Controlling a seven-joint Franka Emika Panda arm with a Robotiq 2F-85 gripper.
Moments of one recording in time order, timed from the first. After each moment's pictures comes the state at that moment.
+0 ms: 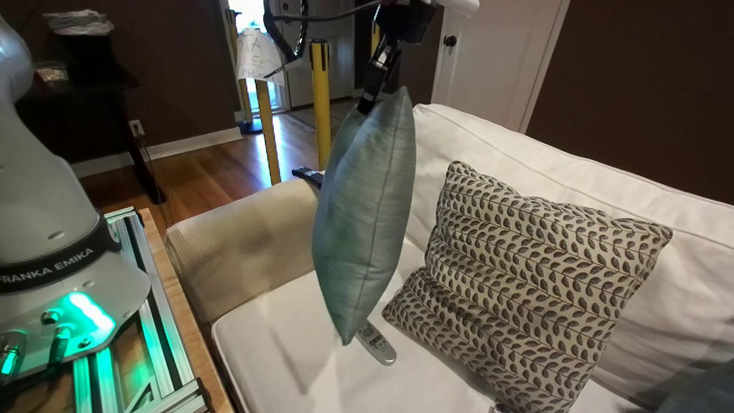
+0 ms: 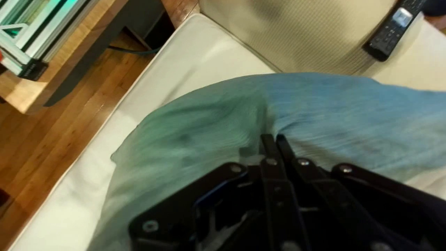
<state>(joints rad) -0.18 -0.05 -0.16 -2.12 0.16 1.76 0.50</state>
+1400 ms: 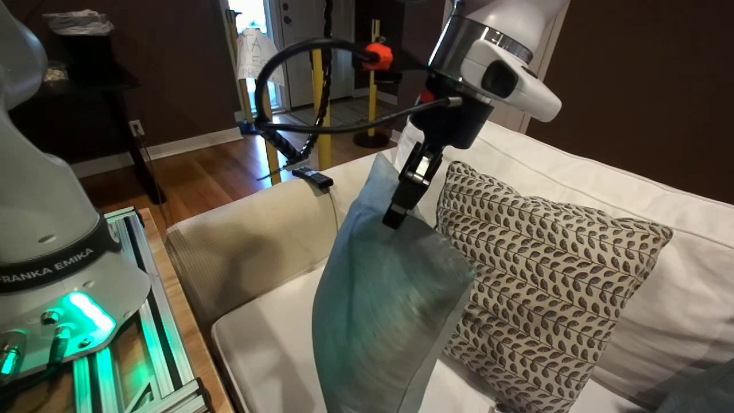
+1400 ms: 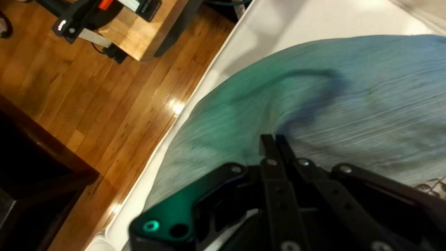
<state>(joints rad) -0.32 0.07 -0.32 -2.19 -0.07 1.90 0.35</state>
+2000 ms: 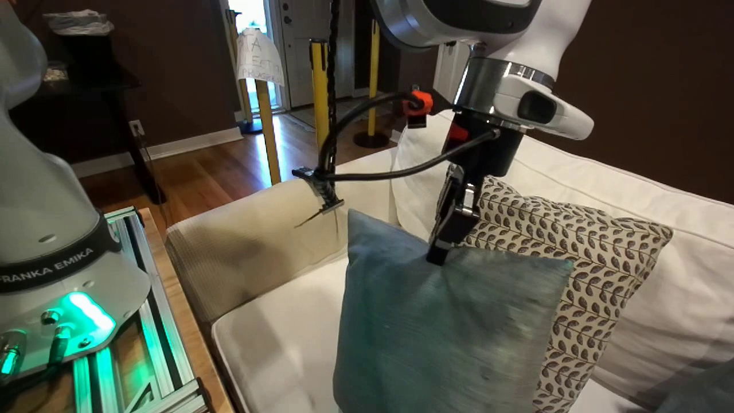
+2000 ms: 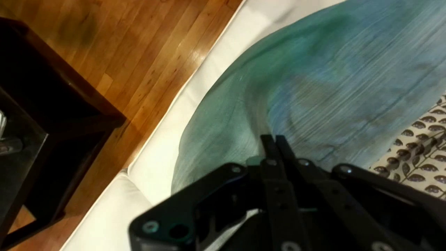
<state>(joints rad) -0.32 0.19 -0.33 -2.14 -0.22 2.08 0.38</state>
